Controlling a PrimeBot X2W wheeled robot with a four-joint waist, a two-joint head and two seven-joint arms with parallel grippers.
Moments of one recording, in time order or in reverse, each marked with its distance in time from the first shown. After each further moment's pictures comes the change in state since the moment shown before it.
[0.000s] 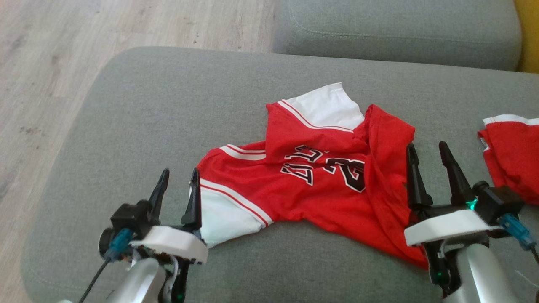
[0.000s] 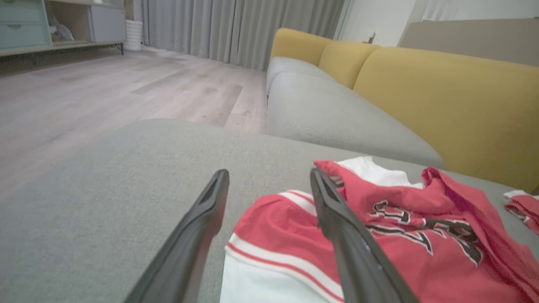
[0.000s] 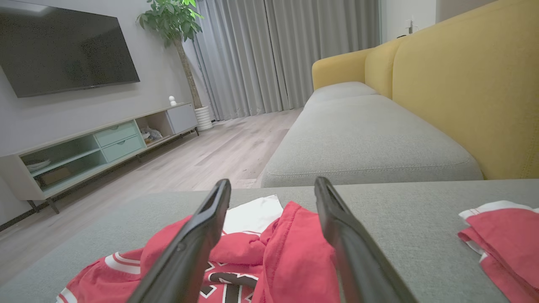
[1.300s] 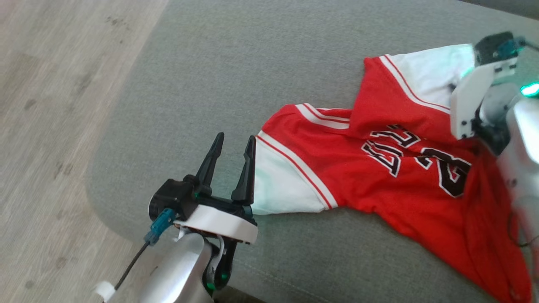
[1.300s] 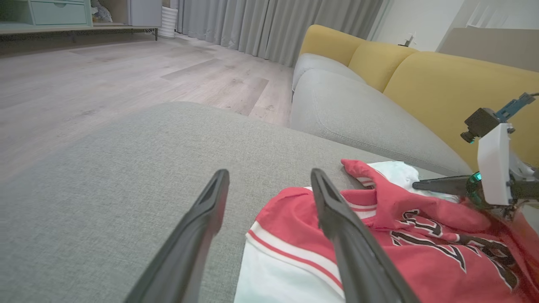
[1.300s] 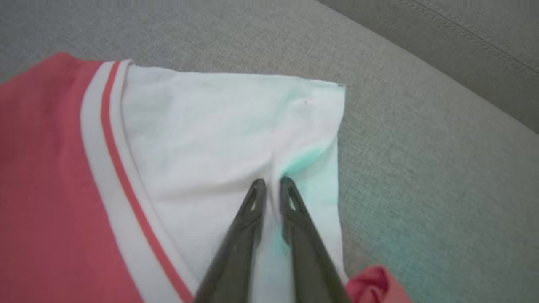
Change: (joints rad) left arm -0.070 -0.155 -0.028 -0.113 0.095 -0.064 -0.015; right arm -0.718 -0.276 0.216 0.634 -0.047 0.000 0.717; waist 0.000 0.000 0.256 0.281
